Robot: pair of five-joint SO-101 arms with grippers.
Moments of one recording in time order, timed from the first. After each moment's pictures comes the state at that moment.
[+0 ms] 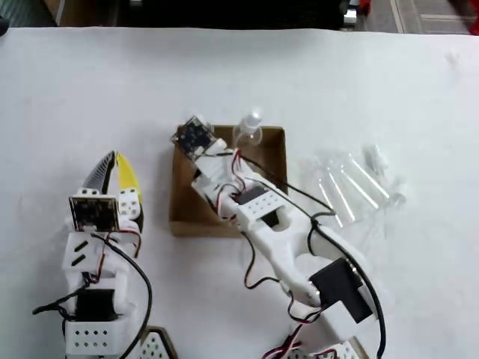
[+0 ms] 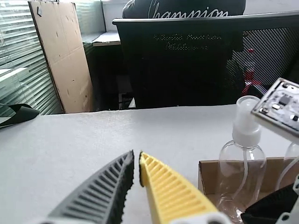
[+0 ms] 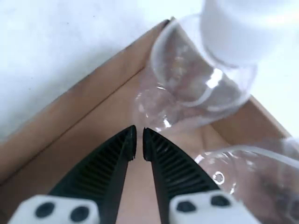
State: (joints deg) left arm -6.5 -103.0 97.1 22.8 -2.7; right arm -34.7 1.9 42.1 6.4 19.8
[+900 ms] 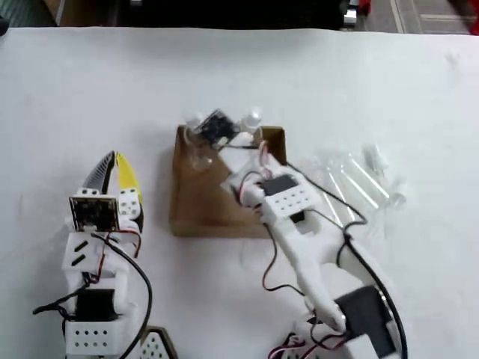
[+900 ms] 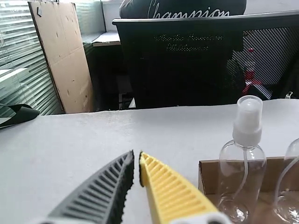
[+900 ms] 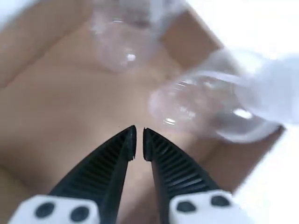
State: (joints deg) left arm -6.5 -103.0 97.1 22.8 -2.8; right arm -25.0 -12.6 42.3 30.5 26.5
